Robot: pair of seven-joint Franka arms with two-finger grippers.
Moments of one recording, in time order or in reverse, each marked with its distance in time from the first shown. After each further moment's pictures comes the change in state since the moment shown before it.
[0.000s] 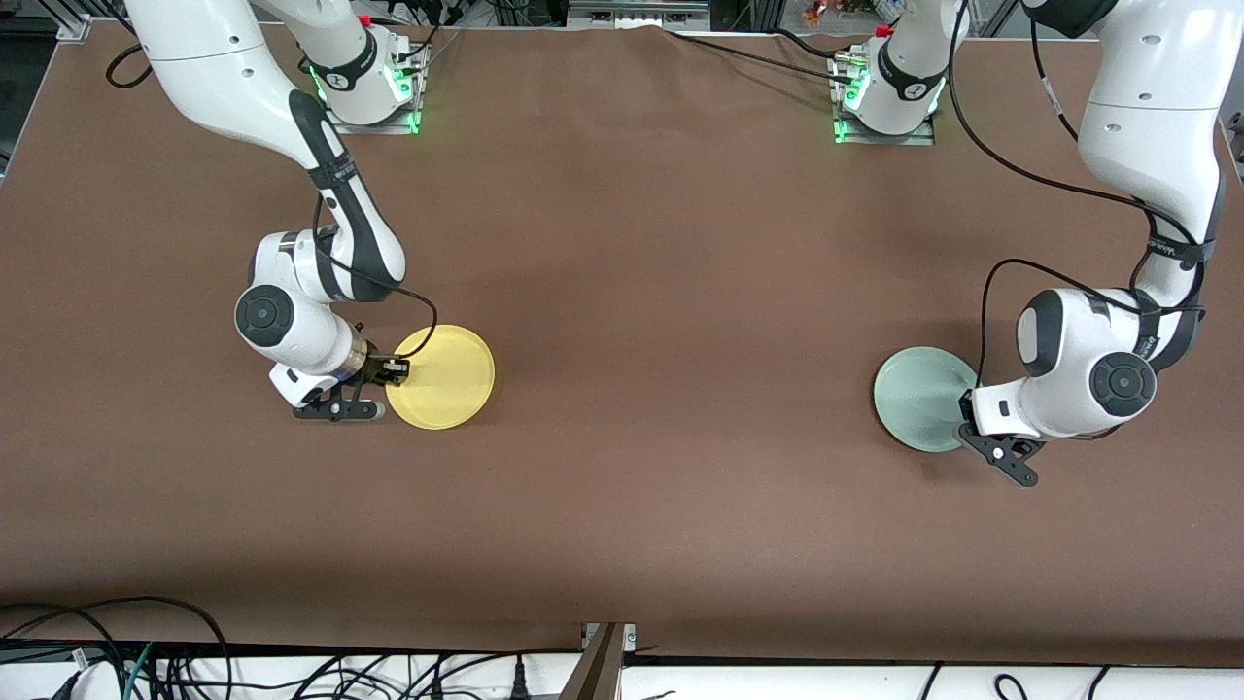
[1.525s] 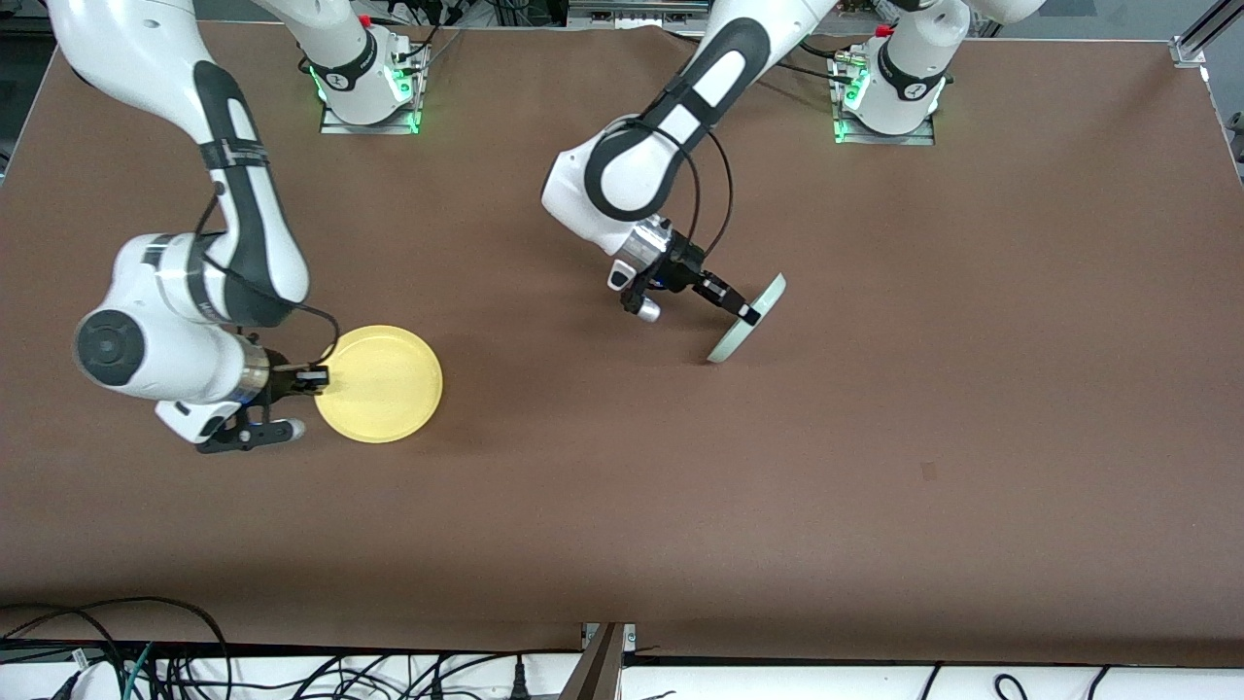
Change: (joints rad) left arm -1.025 0.107 0.007 0.197 0.816 -0.822 -1.144; right arm -0.099 -0.032 -0.068 0.350 0.003 -0.488 -0.295
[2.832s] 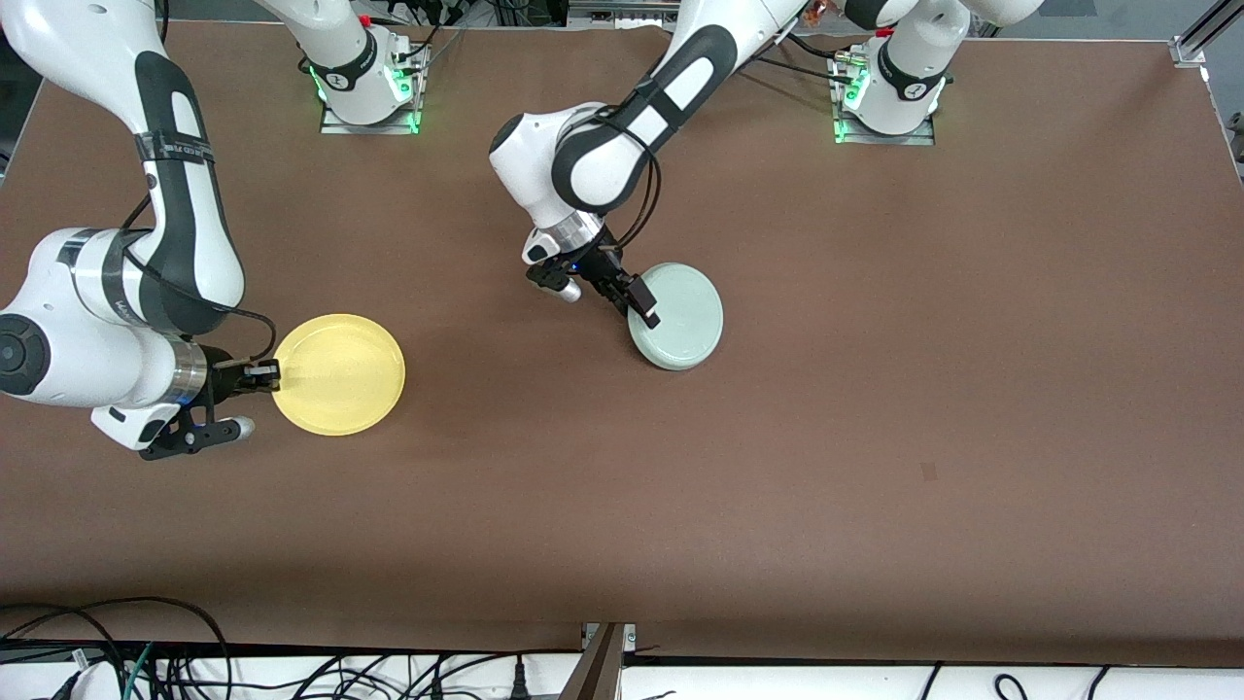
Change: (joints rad) left arm -0.033 0.097 0.007 0.214 -0.284 0.380 -0.146; right arm -0.059 0.002 0.003 0.065 0.000 -0.099 -0.103
